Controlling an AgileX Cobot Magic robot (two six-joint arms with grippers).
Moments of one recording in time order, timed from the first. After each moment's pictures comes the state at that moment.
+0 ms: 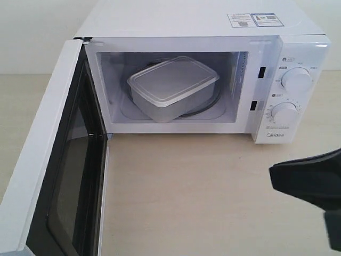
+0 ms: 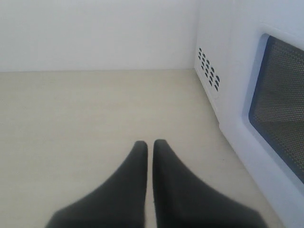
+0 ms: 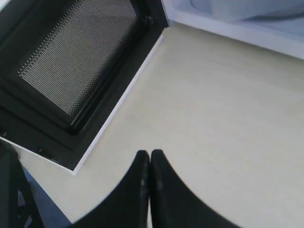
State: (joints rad) left arm 0.01 0.00 0.00 -0.11 0.29 0.11; right arm 0.71 0.67 -0.57 0.31 0.61 0.00
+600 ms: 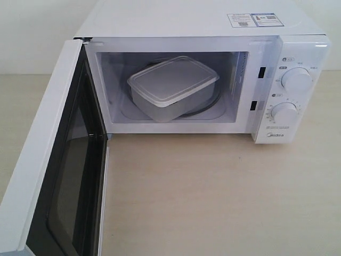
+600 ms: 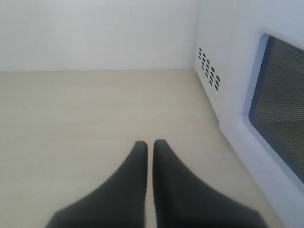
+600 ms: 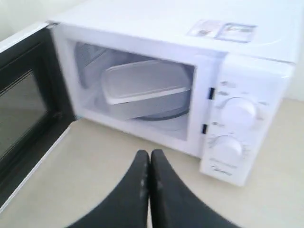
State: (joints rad) left arm 0.01 0.00 0.00 -0.11 0.29 0.11; right arm 0.41 0.41 -0.57 0.08 0.54 -0.03
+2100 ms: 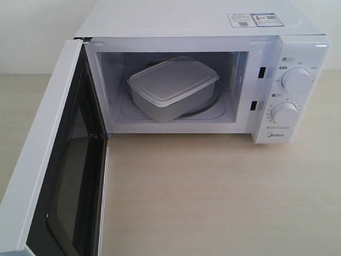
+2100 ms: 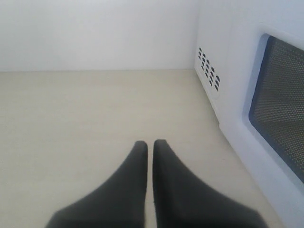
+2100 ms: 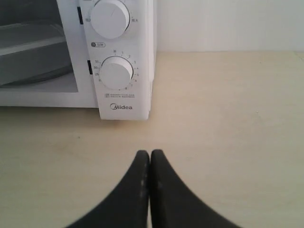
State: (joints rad) left arm 0.01 0.00 0.00 -0.11 0.29 0.11; right arm 0.02 0.01 0.00 0.12 0.34 -0.10
